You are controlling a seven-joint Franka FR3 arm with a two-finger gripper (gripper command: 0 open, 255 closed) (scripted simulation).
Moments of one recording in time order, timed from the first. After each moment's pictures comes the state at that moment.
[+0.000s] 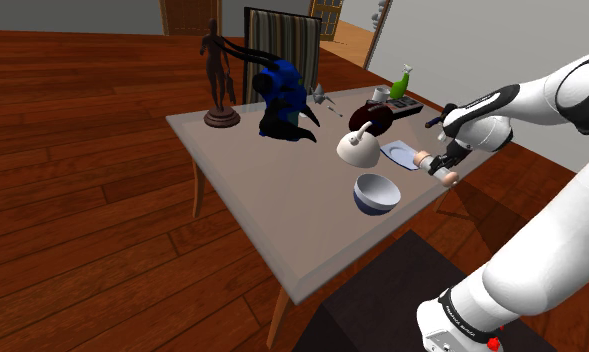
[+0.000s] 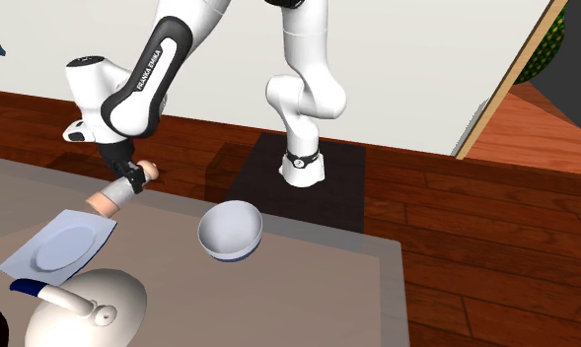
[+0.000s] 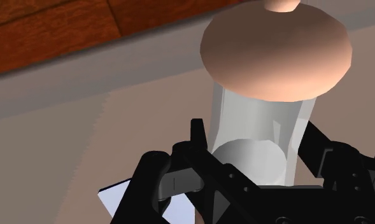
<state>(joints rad) -0.18 0.11 -0.76 -2.33 0.21 2.56 -0.80</state>
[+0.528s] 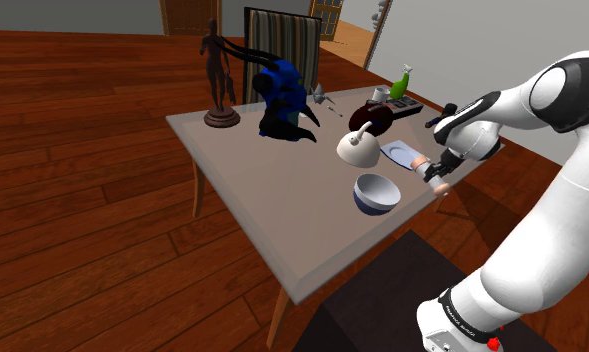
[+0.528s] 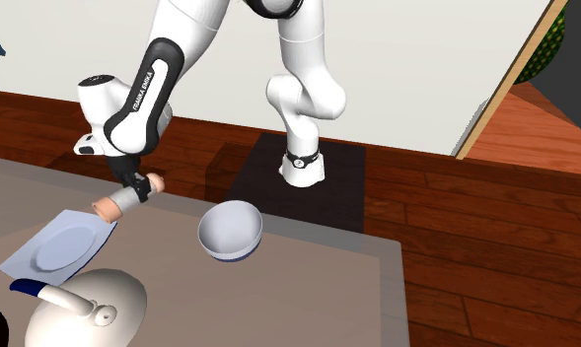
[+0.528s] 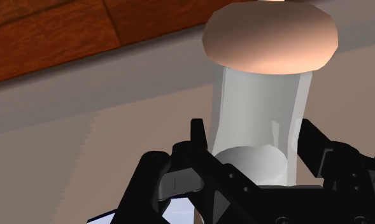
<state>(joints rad) -0.23 0.21 -0.70 -2.33 0.37 2.64 -0.92</state>
